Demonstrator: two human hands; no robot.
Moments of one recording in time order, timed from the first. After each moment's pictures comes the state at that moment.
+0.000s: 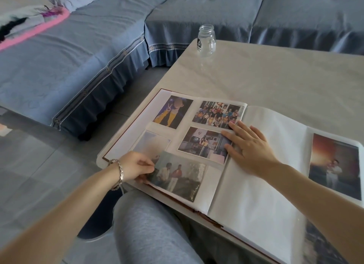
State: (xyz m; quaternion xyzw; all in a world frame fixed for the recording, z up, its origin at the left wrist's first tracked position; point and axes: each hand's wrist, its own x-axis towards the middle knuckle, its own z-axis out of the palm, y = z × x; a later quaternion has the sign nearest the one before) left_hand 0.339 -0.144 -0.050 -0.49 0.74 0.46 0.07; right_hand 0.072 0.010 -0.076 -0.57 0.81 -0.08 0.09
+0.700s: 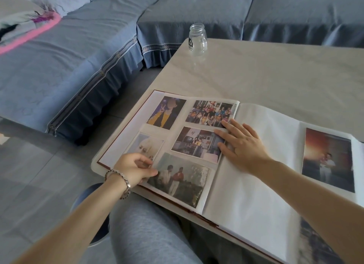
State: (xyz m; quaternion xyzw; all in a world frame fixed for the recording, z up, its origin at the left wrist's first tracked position) left_hand 0.324 -0.116 -0.041 -0.57 0.70 0.44 -0.03; right_hand 0.072 0.010 -0.076 -0.58 0.81 -0.09 0.11
